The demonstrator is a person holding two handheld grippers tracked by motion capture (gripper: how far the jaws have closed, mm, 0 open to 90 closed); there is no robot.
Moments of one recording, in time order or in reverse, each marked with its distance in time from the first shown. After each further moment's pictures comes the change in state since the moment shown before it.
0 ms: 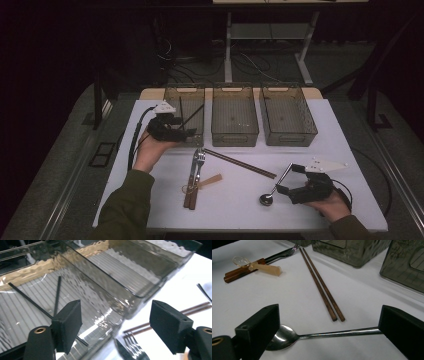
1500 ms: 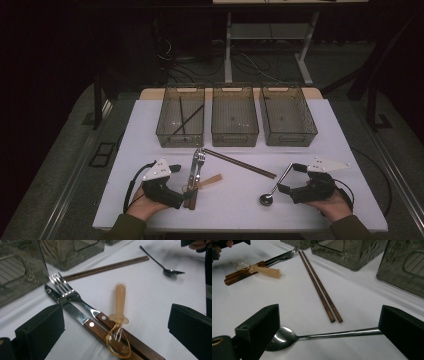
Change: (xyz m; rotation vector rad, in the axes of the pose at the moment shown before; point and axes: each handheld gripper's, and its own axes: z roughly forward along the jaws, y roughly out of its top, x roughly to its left) left arm -0.073 -0.114 -0.032 -0.035 -0.180 0.087; right arm 0.000 0.004 -0.005 -0.010 -0.004 -0.008
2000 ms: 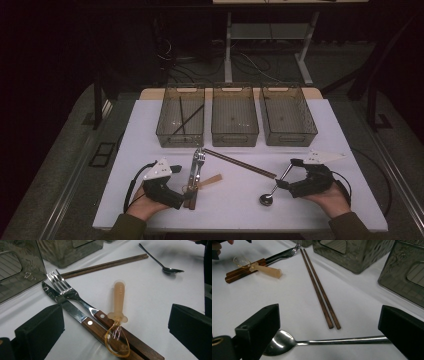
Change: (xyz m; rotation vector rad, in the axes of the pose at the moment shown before) left arm 0.000 0.001 0.001 0.004 -0.012 -0.007; right arm -0.005 0.021 0.005 0.069 0.022 -0.027
